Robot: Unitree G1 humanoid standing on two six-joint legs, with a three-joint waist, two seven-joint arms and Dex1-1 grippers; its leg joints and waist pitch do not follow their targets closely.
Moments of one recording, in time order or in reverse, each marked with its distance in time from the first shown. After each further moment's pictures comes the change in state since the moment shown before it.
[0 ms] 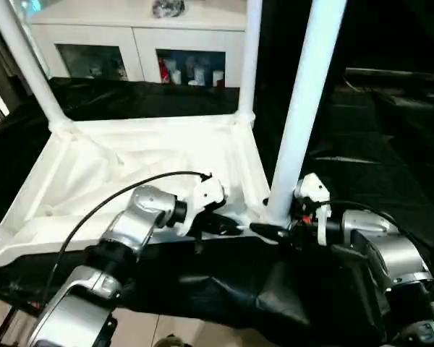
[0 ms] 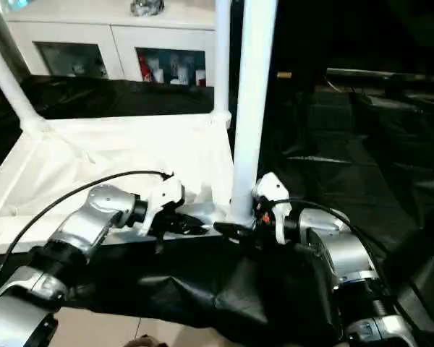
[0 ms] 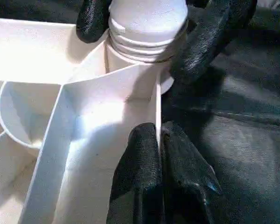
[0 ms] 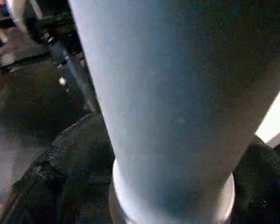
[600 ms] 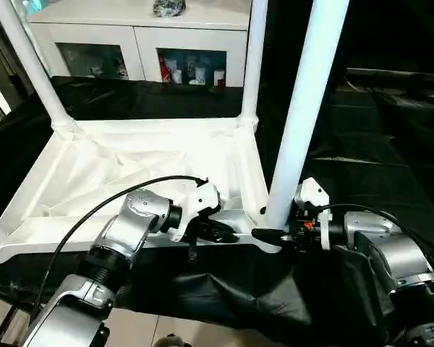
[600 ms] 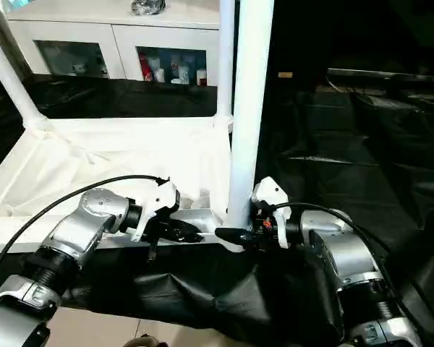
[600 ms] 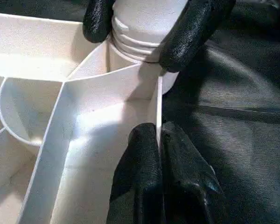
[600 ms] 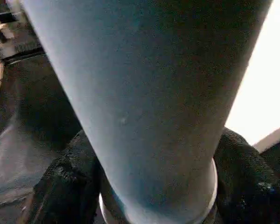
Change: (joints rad) left arm 0.022 0.001 0.002 -0.040 0.009 0.030 0.028; right arm 0.018 0.023 -0.007 -0.017 -0.011 0.018 -0.037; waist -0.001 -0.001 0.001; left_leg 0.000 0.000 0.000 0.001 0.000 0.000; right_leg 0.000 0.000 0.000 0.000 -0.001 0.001
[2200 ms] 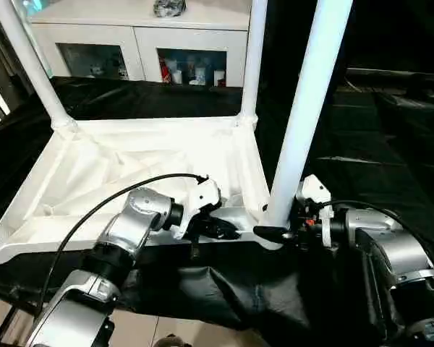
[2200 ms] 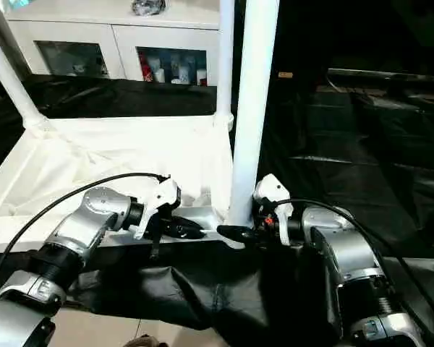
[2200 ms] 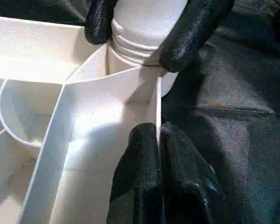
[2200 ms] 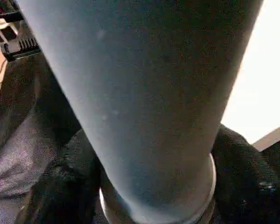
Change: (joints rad) left arm -0.013 -0.001 0.016 0.040 -0.017 -0.023 -0.063; right arm -0.027 -0.041 0.011 0.017 0.010 0.018 0.074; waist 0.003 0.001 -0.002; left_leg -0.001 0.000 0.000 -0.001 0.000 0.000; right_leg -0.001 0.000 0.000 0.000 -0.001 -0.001
